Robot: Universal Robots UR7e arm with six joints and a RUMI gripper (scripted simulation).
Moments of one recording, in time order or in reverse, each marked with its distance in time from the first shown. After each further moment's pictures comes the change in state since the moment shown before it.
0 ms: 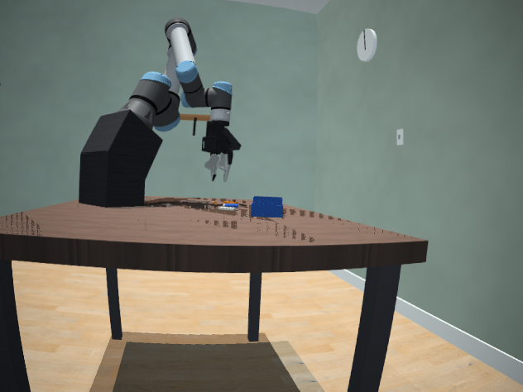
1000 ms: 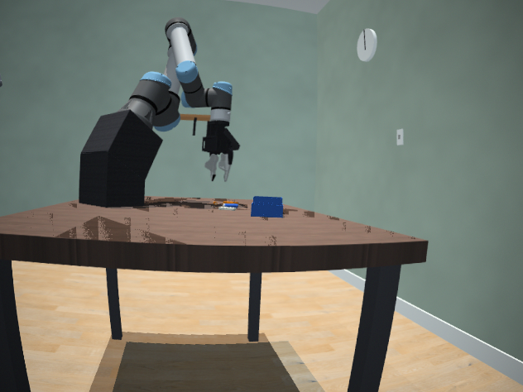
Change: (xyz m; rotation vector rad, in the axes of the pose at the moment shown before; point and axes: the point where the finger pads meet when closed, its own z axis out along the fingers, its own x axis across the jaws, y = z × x) arm -0.001 0.000 0.000 0.000 0.000 -0.061
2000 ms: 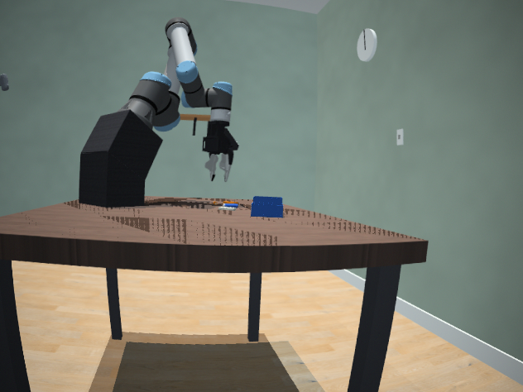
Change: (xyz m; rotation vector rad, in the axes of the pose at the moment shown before) arm -0.001 0.000 0.000 0.000 0.000 -0.060
